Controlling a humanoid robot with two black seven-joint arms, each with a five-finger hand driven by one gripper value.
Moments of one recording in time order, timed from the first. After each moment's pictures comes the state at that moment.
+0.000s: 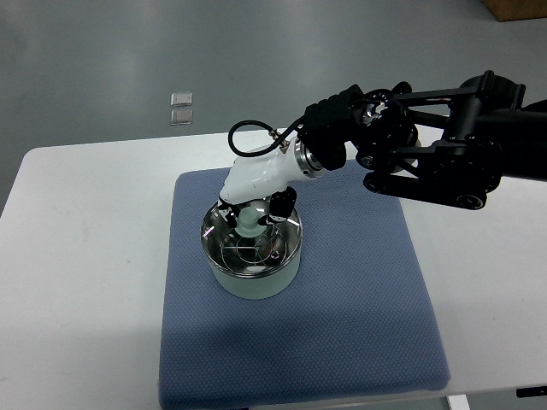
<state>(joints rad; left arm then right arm) 0.00 0.00 -0.04 -0.17 0.00 0.04 -0.03 1.44 -0.24 -0.04 1.22 -1.68 0.34 0.27</state>
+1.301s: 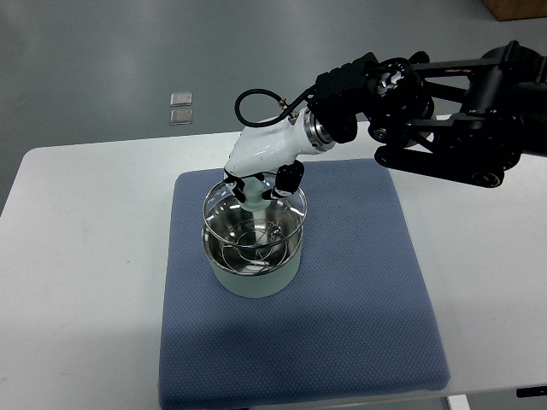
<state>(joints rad) 0.00 0.00 -0.04 -0.17 0.00 0.04 -0.03 1.51 -0.30 -0.04 1.23 -1.66 0.35 0.28</state>
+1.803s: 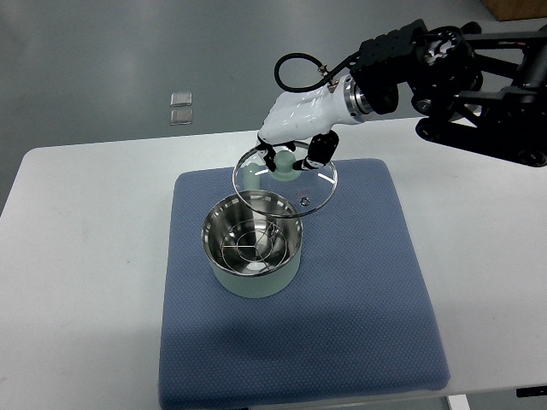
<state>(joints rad) 0.00 0.00 -0.04 -0.17 0.00 0.04 -0.03 1.54 -0.46 -0.04 1.26 -1.66 0.35 0.28</state>
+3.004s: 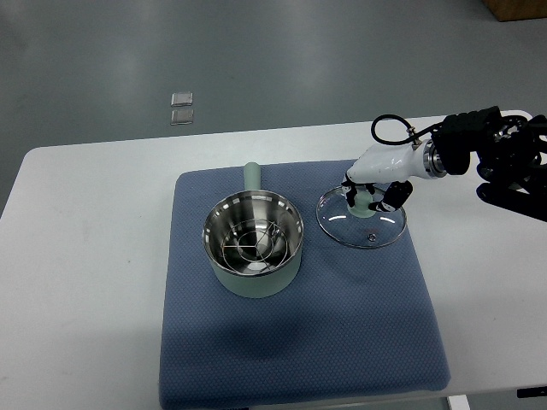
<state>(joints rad) 0.00 0.00 -0.04 -0.17 0.00 0.04 -0.03 1.20 -0.56 -0.05 1.16 -1.70 0.21 0.25</state>
